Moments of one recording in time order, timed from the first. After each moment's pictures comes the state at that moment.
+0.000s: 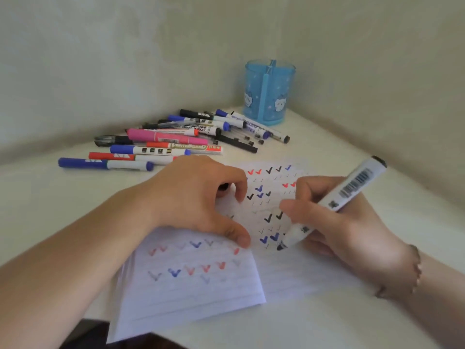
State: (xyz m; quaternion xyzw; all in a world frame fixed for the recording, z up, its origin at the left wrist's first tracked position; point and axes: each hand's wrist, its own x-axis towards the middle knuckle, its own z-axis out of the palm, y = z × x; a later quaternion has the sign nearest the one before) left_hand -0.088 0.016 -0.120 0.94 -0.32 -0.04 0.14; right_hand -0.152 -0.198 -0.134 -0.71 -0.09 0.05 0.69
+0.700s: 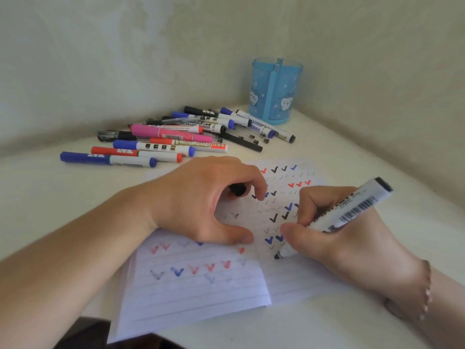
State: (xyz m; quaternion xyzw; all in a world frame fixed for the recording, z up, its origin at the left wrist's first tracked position) left_hand -0.090 0.020 -0.130 0.87 -0.43 -0.01 0.26; right_hand -0.161 -0.193 -0.131 -0.83 -0.14 -0.03 0.53
